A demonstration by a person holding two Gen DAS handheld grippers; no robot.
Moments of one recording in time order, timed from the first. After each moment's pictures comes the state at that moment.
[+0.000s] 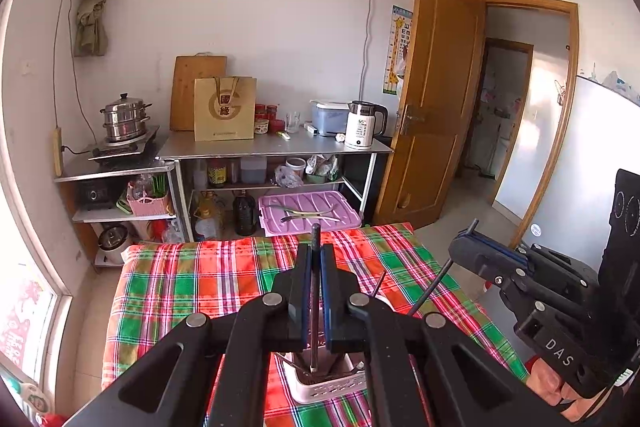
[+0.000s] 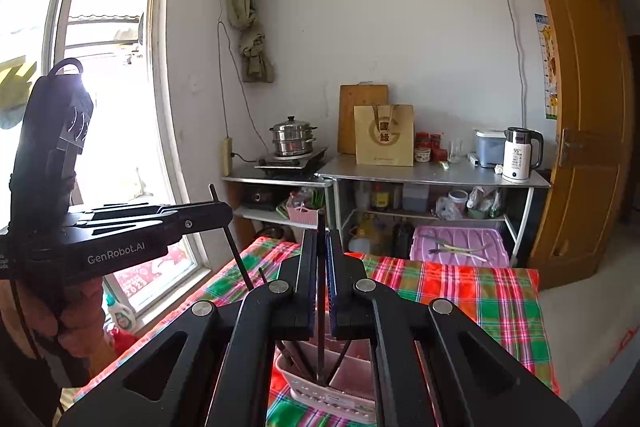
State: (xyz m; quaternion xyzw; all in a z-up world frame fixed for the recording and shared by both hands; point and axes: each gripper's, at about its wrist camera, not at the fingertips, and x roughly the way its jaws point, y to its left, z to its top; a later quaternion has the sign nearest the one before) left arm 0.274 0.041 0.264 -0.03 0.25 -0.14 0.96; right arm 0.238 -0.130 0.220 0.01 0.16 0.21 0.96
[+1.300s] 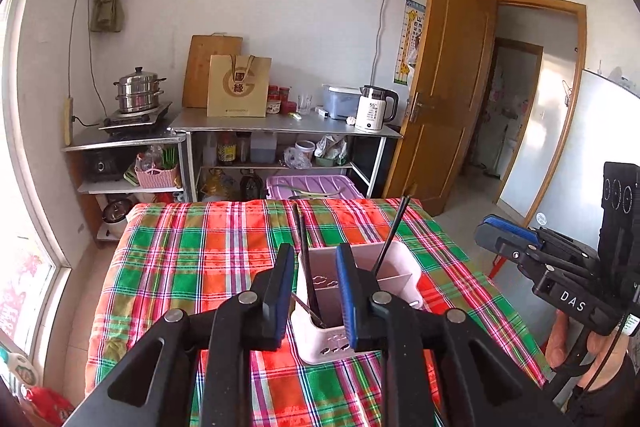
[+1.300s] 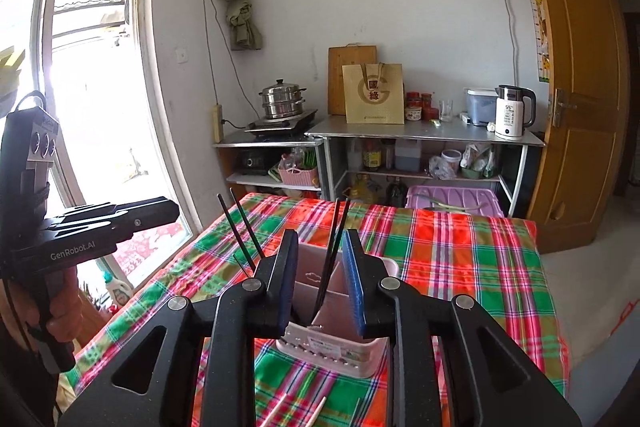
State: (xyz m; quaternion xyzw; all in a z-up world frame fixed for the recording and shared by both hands) left arm 0.223 0.066 0.195 -0.05 0.26 -0.12 0.96; right arm 0.211 -0.158 0.168 0.01 0.22 0.20 0.96
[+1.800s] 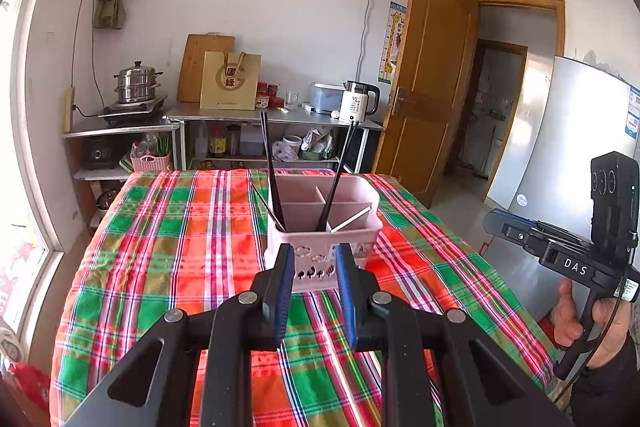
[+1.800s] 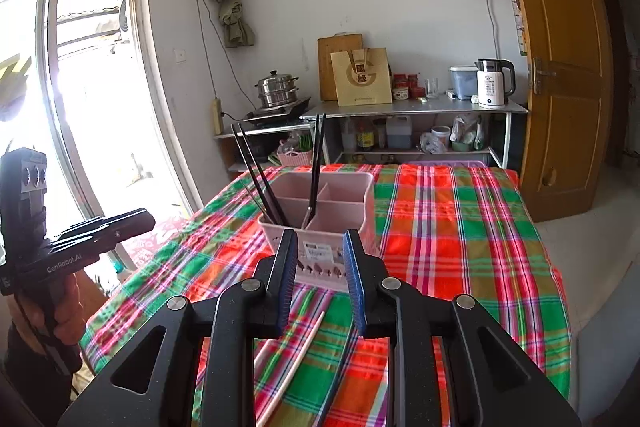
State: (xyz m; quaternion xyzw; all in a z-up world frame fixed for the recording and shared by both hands) left arm 0.117 0.044 0.134 -0.05 0.25 -0.14 0.96; right arm 0.132 -0.203 0.115 0.04 0.24 0.19 0.95
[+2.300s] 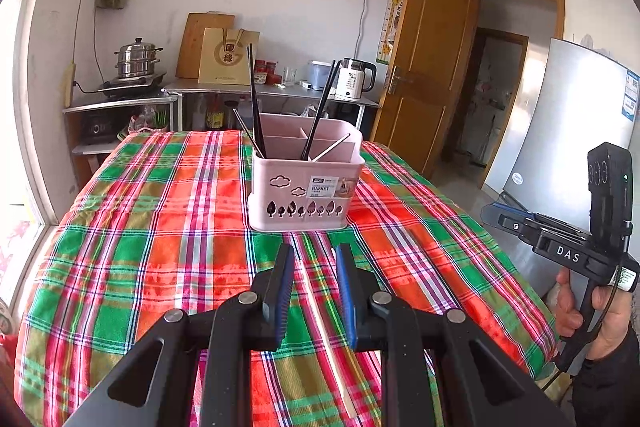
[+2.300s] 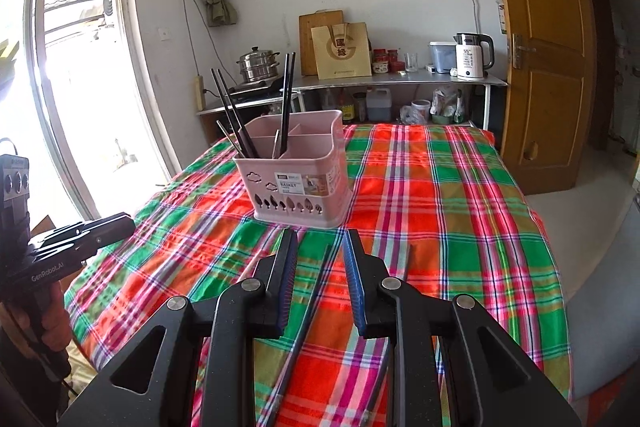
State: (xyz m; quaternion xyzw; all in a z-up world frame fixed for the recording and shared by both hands) left arm 0.079 0.021 0.083 -0.06 0.28 -0.14 0.95; right arm 0.103 -0.228 0.068 0.04 0.27 0.16 0.95
